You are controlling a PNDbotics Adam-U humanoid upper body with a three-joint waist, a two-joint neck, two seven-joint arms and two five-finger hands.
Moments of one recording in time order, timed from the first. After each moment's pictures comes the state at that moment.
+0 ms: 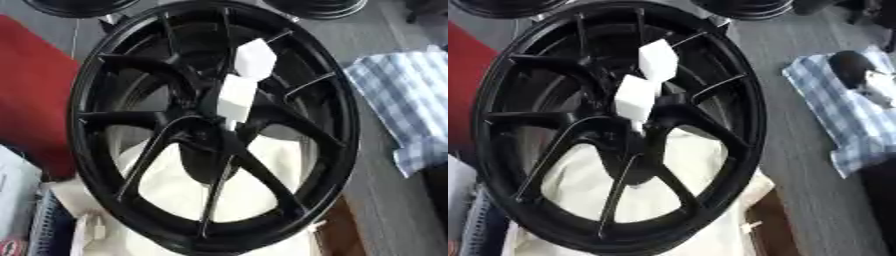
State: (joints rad) left arm -0.22 0.33 0.09 -1.98 0.03 0.05 0.28; right arm -0.46 -1.07 0.03 -1.99 -0.31 -0.43 0.60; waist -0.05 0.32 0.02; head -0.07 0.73
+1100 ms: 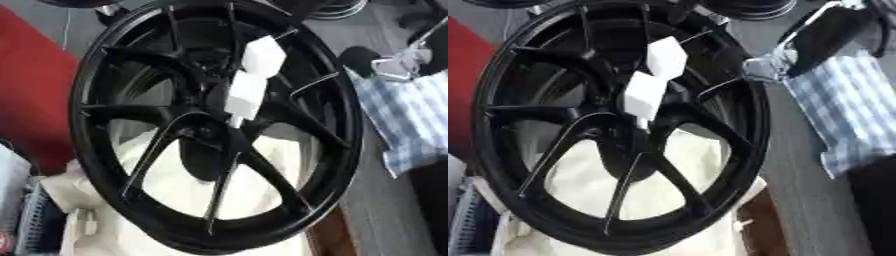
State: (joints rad) left arm -0.25 0.35 0.06 -1.98 0.05 0.07 0.26; right arm -0.84 -0.99 0.30 -1.88 -0.06 -0.27 0.71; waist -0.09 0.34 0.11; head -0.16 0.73
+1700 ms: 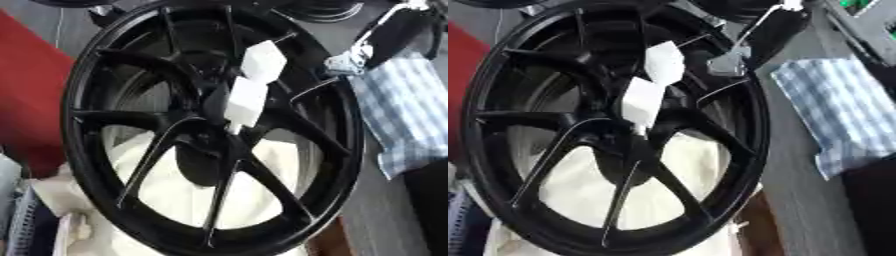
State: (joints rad) left arm -0.26 0.35 0.06 -1.98 0.05 0.07 0.26; right arm -0.90 -0.91 0.33 -1.75 0.02 -0.27 0.78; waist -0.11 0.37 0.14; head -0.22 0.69
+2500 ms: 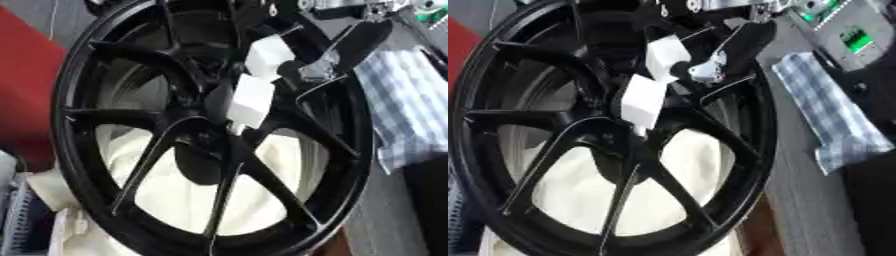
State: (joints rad) left arm -0.27 0.35 0.06 -1.98 0.05 0.07 0.26; right arm -0.89 -0.87 0.35 -1.68 0.08 -0.27 0.78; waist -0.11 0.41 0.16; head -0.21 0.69
